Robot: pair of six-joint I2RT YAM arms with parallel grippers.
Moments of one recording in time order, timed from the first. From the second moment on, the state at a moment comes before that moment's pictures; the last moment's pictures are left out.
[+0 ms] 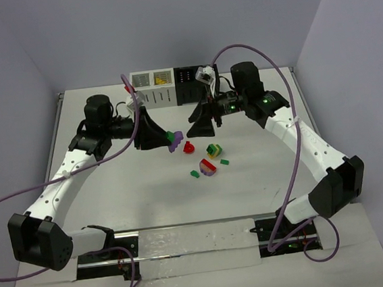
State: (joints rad) left arm -0.35 1.26 1.09 -0.16 1.20 -0.11; right arm 0.44 1.42 1.41 -0.46 -1.05 0.04
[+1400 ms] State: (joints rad) left arm -0.36 1.28 1.09 -0.10 1.28 -0.12; right arm 0.60 1.50 1.51 -0.62 -0.96 -0.10
